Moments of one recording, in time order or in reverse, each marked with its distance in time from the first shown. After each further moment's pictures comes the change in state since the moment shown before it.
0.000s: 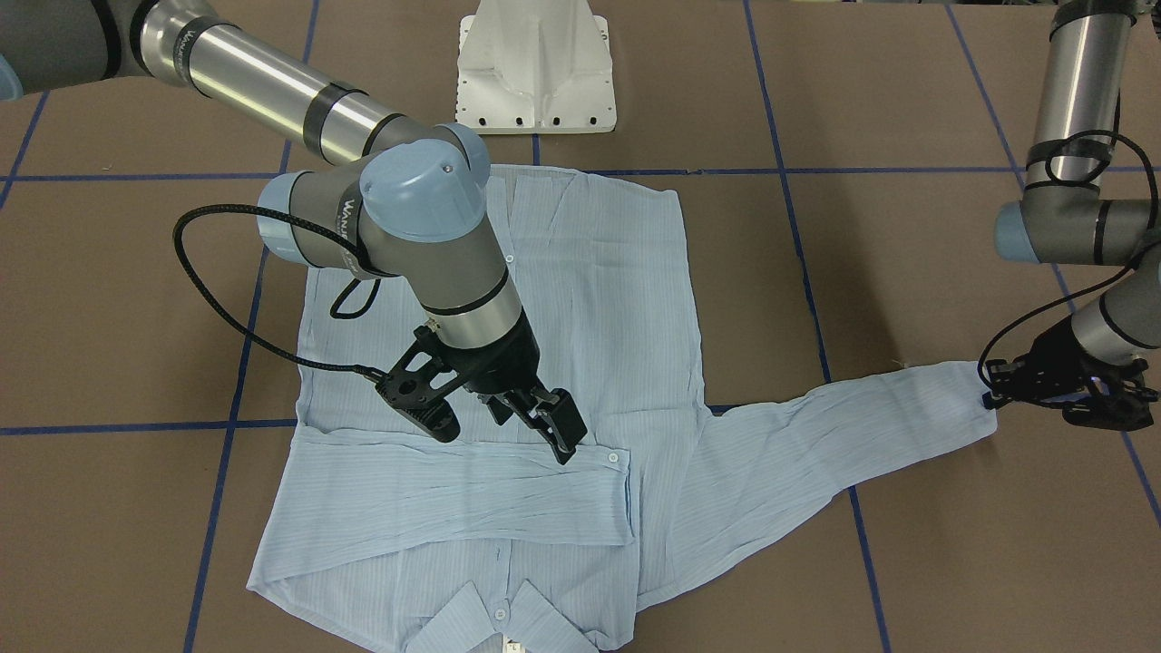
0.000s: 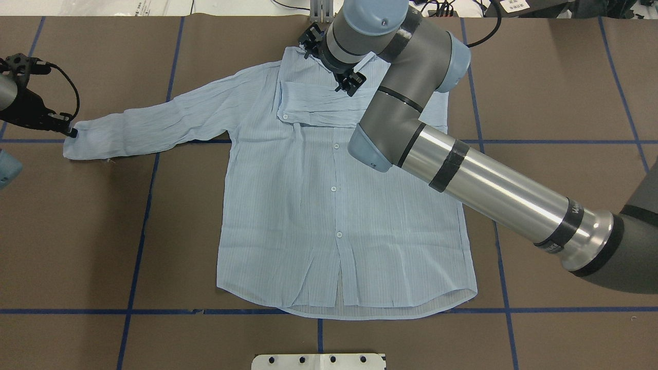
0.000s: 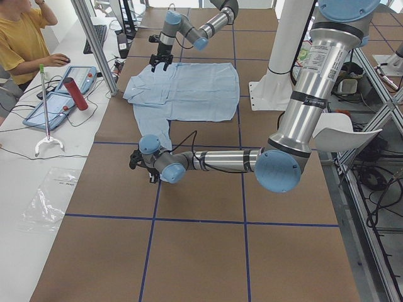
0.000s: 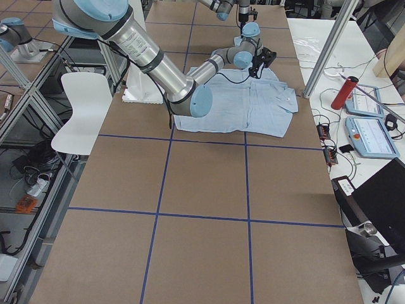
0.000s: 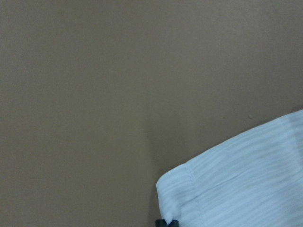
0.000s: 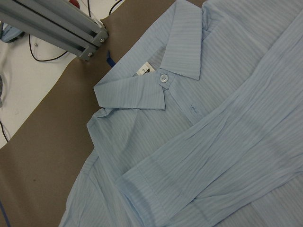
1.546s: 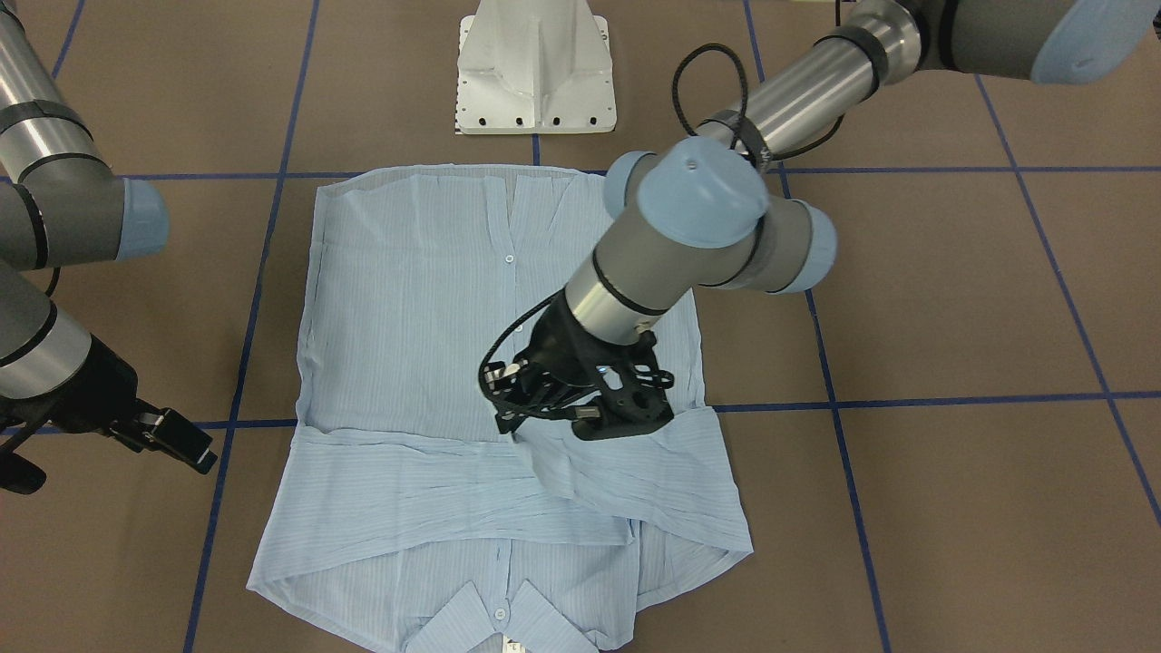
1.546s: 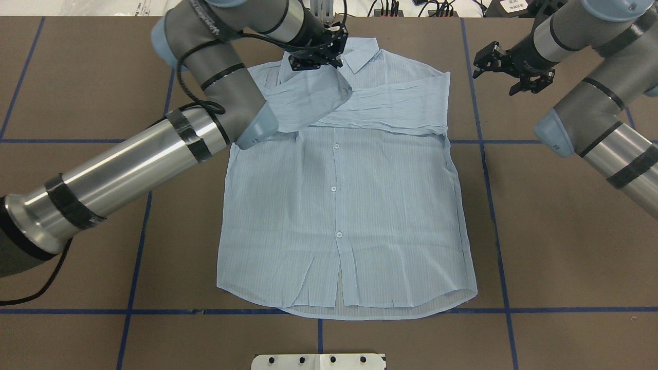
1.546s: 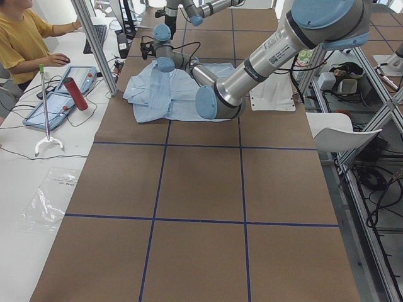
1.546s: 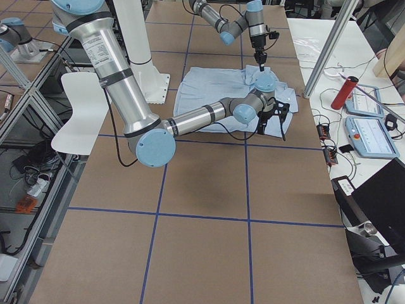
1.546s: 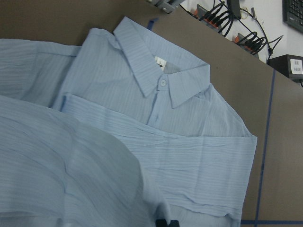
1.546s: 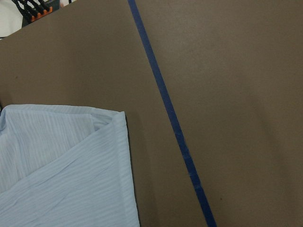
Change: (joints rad) left arm 0.349 -0.778 0.135 -0.043 0.295 -0.978; right arm 0.293 -0.503 0.212 0.021 0.292 -0.642
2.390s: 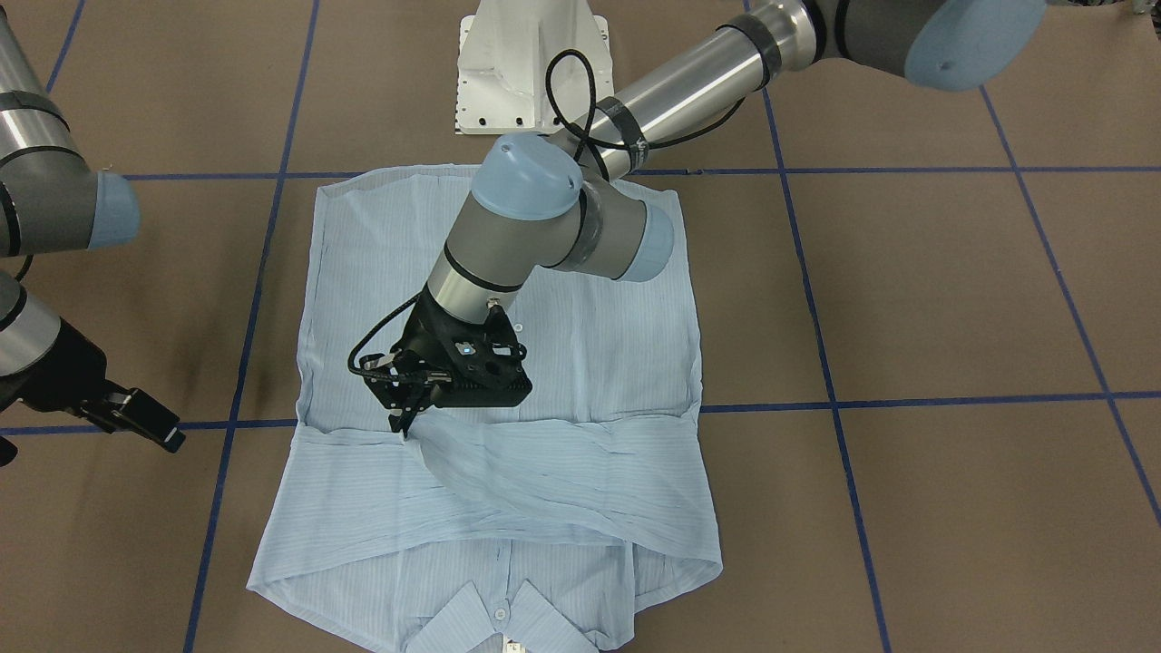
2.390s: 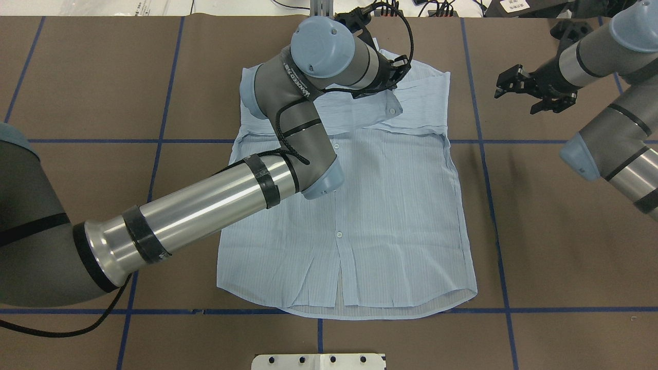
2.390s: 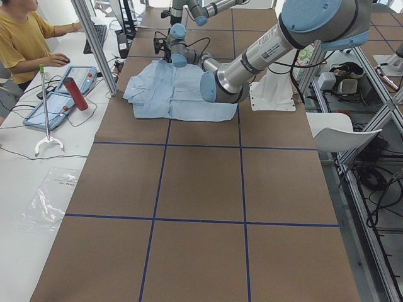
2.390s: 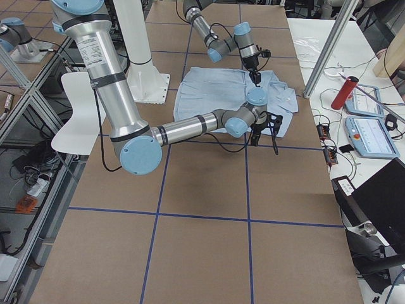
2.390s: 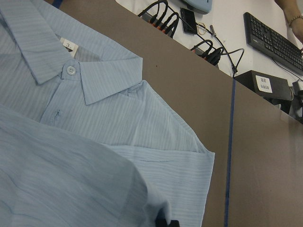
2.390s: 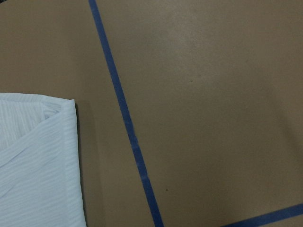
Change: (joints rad) left arm 0.153 -0.116 0.143 -0.074 0.251 -0.010; right arm 0.001 -0.126 0.037 0.082 0.002 -0.020
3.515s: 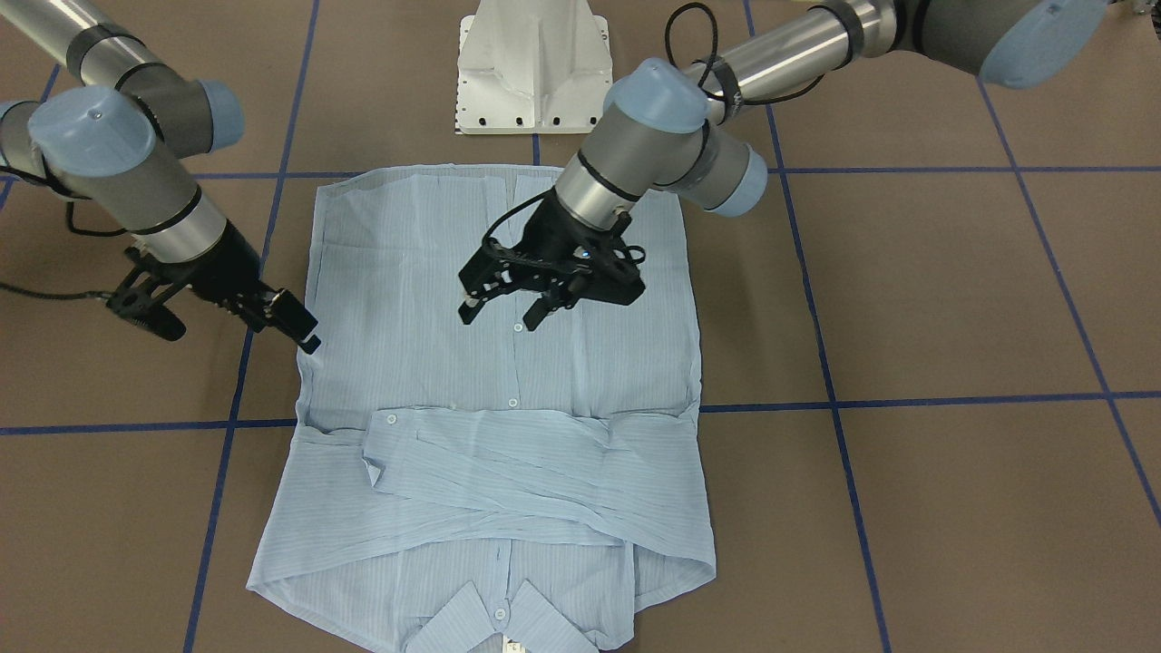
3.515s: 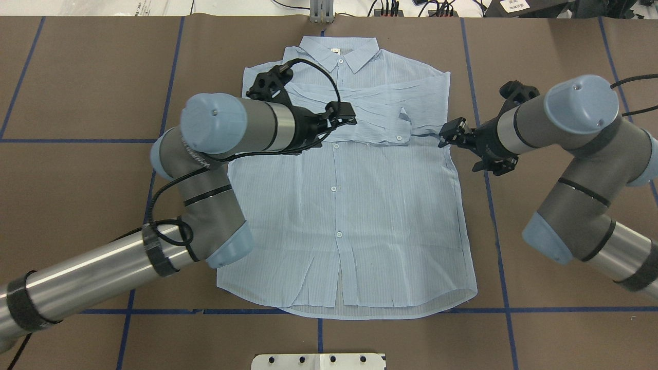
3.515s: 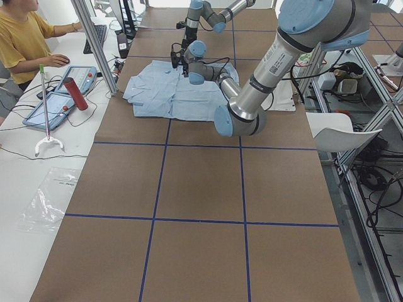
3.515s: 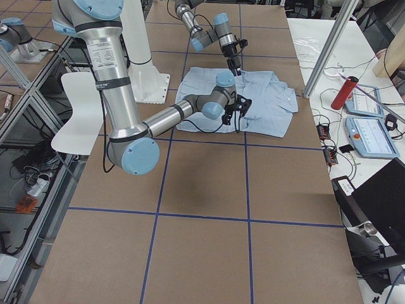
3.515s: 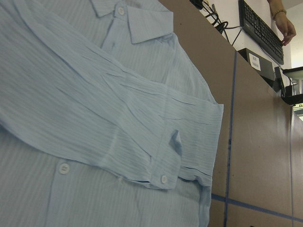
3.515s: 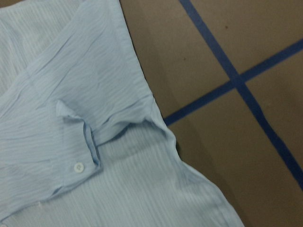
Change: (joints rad) left arm 0.043 0.479 -0.603 0.026 0.018 -0.115; right arm -0.308 -0.091 0.349 -0.104 -0.172 0.465
